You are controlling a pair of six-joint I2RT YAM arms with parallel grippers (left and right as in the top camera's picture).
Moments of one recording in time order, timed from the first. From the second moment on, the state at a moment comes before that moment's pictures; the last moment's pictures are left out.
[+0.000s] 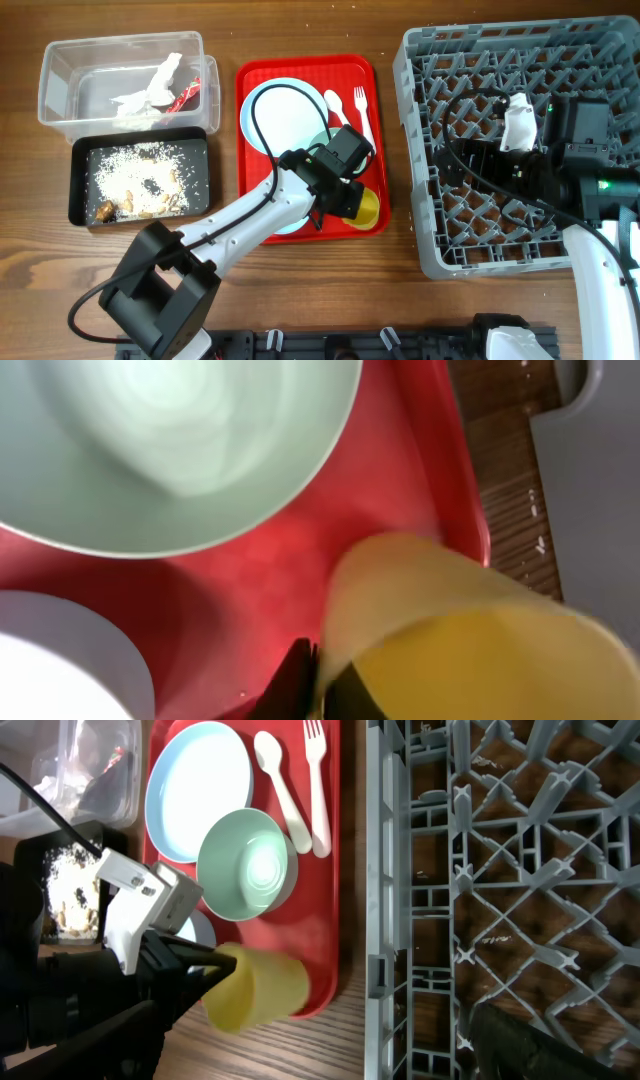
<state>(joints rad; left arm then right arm) -0.76 1.74 1.17 -0.70 0.11 -0.44 -0.06 1.17 1.17 -1.06 -0.45 0.08</state>
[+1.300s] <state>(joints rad) -0.29 1.46 1.22 -0.71 1.42 -0.50 0.26 1.18 1.10 -0.48 -1.24 0.08</state>
